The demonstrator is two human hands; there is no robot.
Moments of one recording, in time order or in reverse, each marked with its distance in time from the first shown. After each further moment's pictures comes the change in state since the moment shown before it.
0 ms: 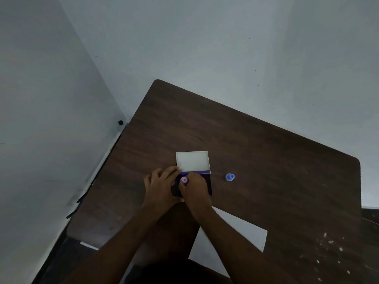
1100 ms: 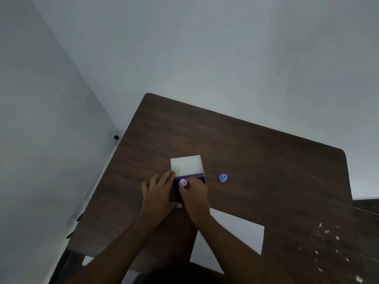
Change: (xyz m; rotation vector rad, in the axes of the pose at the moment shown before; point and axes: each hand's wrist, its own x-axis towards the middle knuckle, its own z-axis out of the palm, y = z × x) left_hand -0.008 0.010 -0.009 0.129 -0.033 0.031; right_hand -0.020 0.024 0.014 0.357 0.321 -0.127
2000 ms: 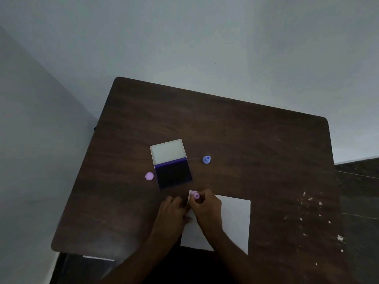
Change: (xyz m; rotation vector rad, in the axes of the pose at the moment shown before) left_hand -0.057 0.066 0.062 -0.056 -0.288 0.262; right_hand -0.053 0.109 -0.003 0.238 0.196 0.203
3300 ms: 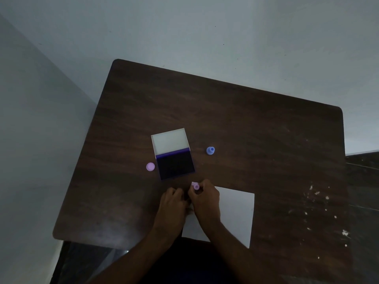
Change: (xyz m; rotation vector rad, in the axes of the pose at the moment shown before) left_hand 0.004 -0.007 0.028 -0.117 0.035 -0.065; right_hand 0.009 0.002 0.018 0.066 -0.015 0.070
